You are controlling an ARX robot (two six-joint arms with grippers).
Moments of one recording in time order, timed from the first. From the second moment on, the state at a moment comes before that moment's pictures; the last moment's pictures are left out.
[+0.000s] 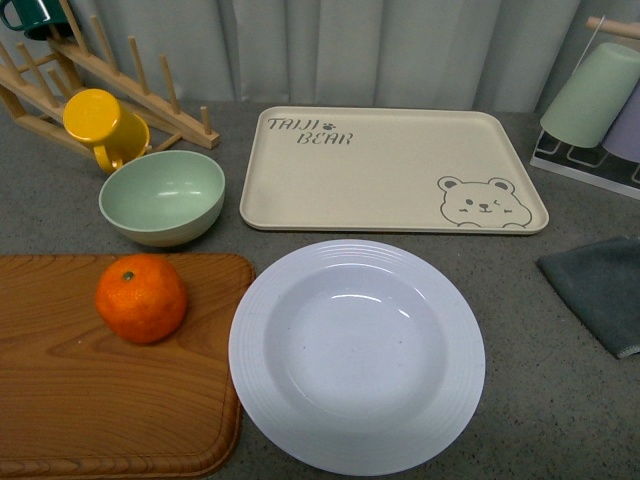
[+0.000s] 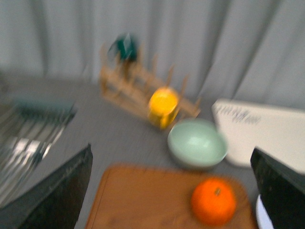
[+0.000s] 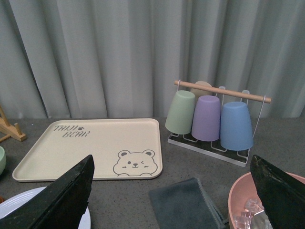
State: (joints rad) left arm -0.10 0.11 0.06 -0.10 -0.33 -0.11; right arm 0.00 0.00 0.01 0.00 0.00 0.00
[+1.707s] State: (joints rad) left arm -0.18 1.78 0.60 0.33 0.05 -0.24; right arm 0.00 0.00 0.01 0.00 0.00 0.00
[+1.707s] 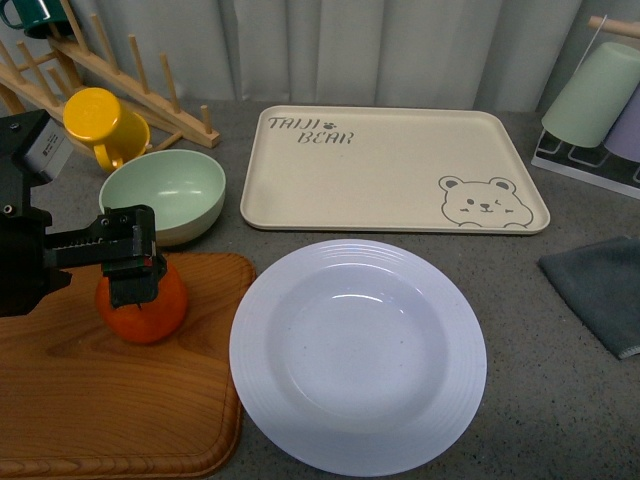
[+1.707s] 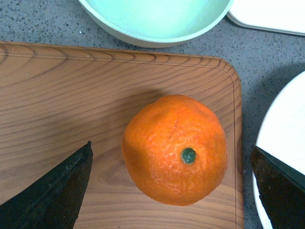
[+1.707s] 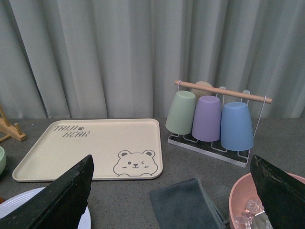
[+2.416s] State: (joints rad) left arm -0.20 1.90 0.64 0.35 0.06 -0.24; right arm 0.00 0.00 0.01 0.00 0.00 0.00
